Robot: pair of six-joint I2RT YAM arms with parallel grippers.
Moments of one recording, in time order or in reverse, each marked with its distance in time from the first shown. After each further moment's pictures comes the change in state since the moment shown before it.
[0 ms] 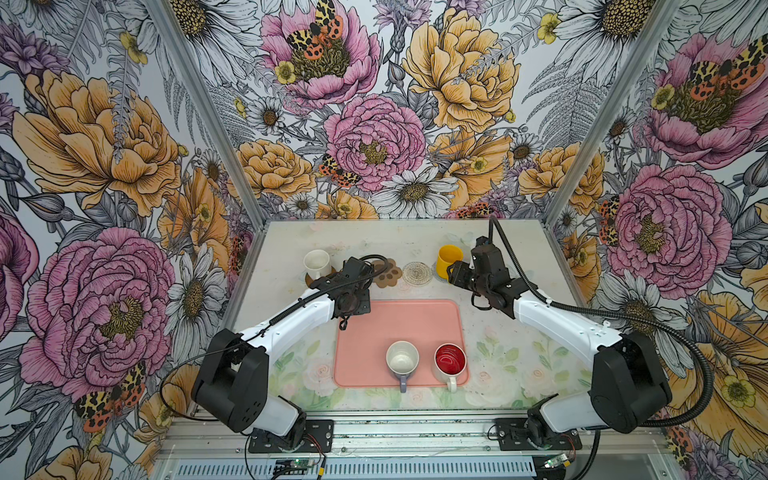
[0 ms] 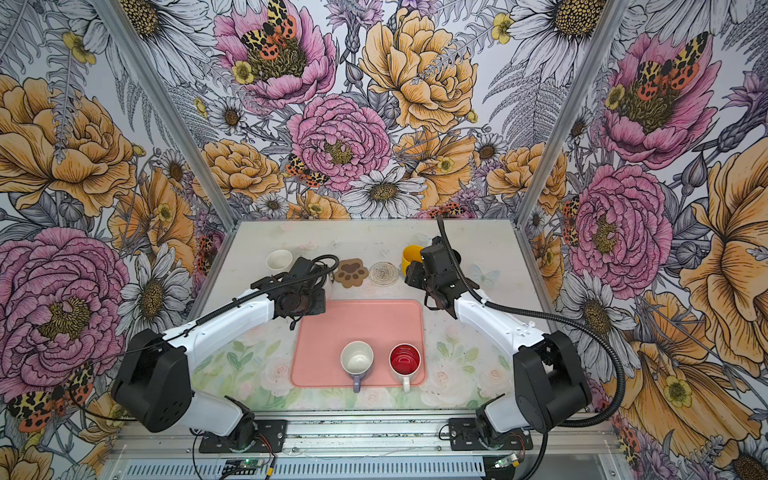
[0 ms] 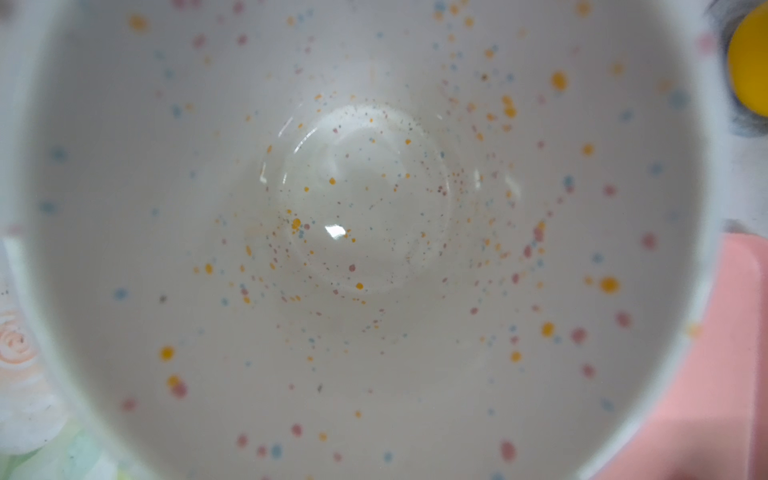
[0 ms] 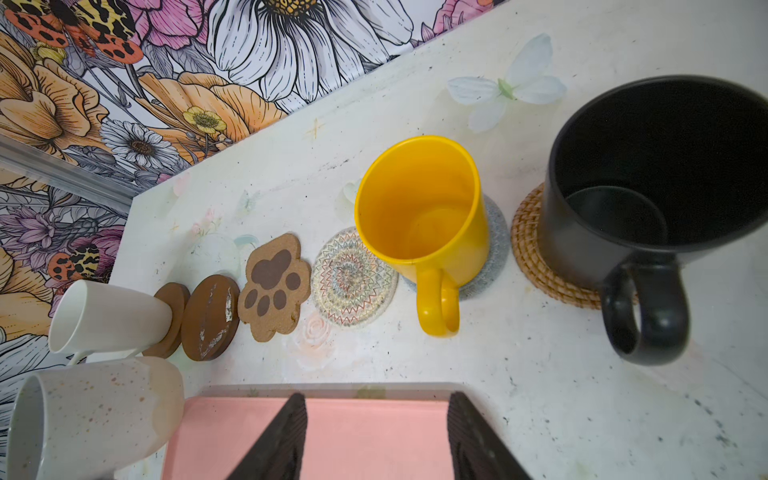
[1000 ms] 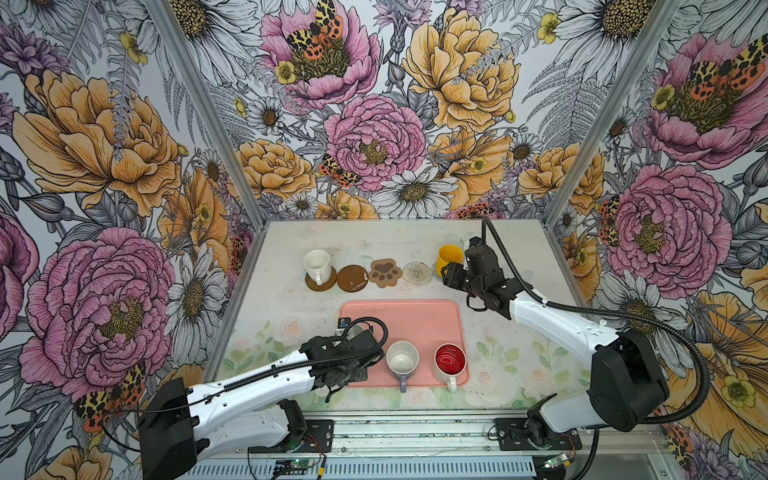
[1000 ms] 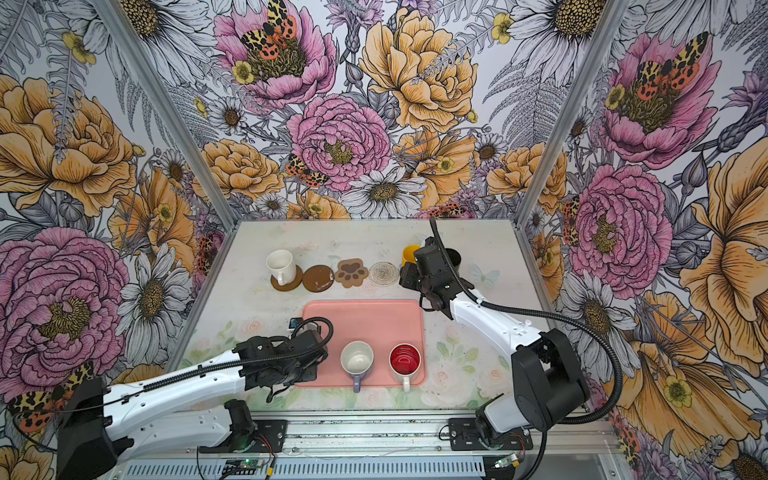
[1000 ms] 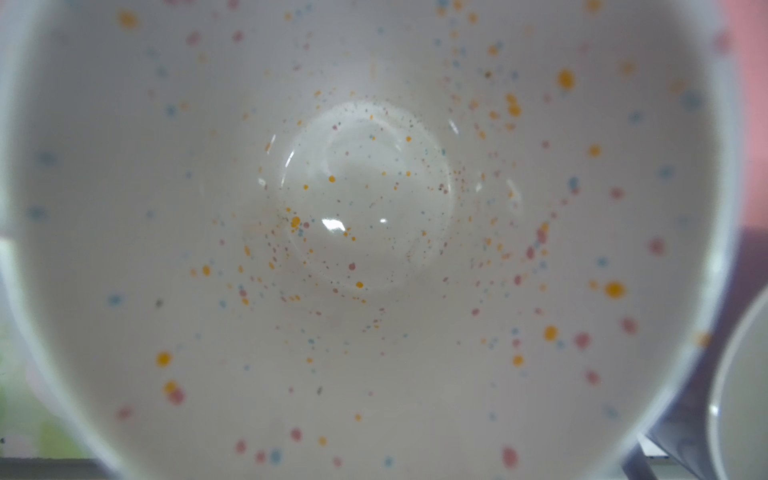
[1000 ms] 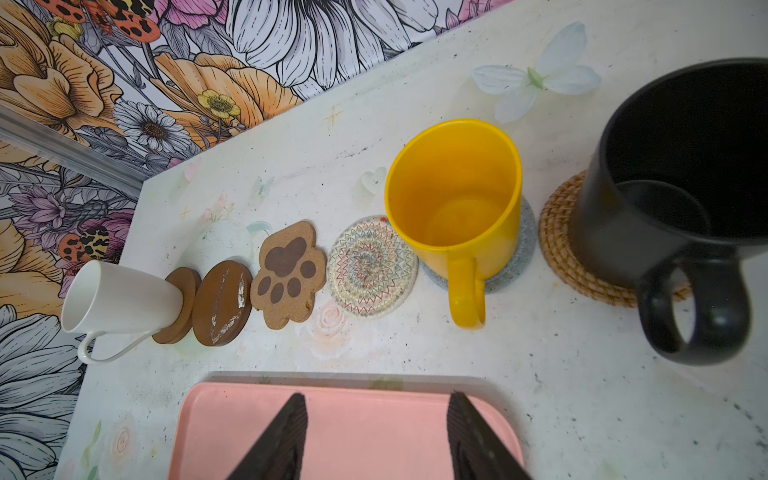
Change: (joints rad) left arm -0.481 -0.429 -0.367 -0.275 -0.138 -0.486; right arm 0.046 0.021 0.021 -0.003 0.006 0.000
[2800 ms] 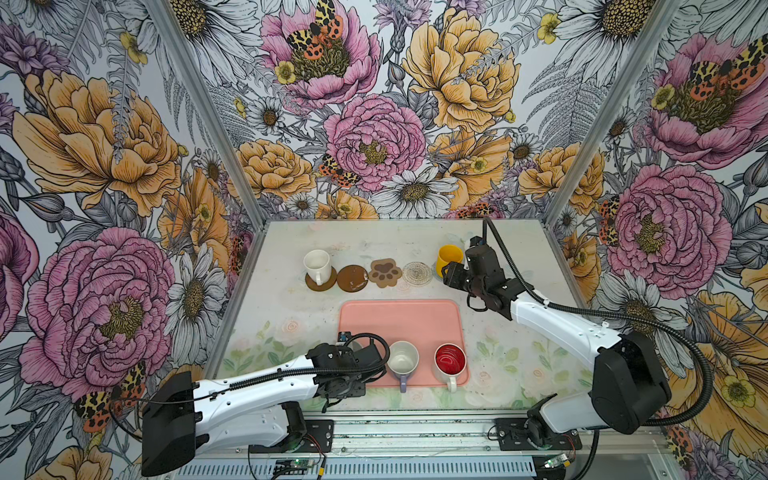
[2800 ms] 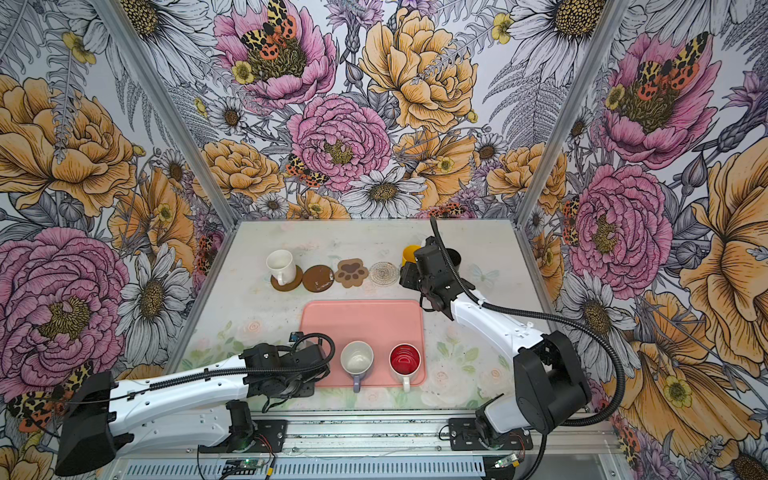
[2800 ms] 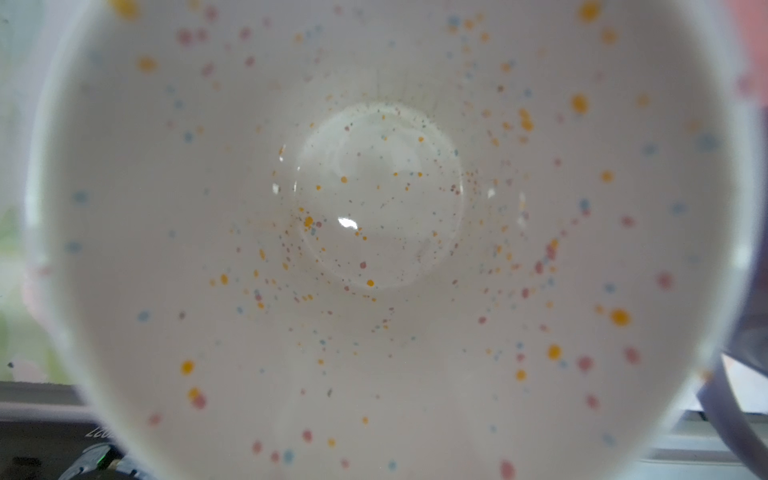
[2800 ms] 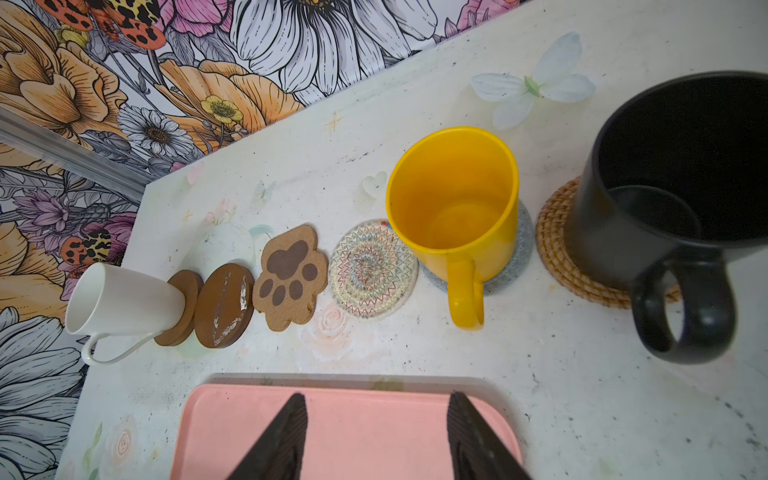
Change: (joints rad) left arm -0.131 0.011 -0.037 -0.092 0.063 -0.138; right arm 0.004 -0.013 0.000 -0.002 0.013 0.000
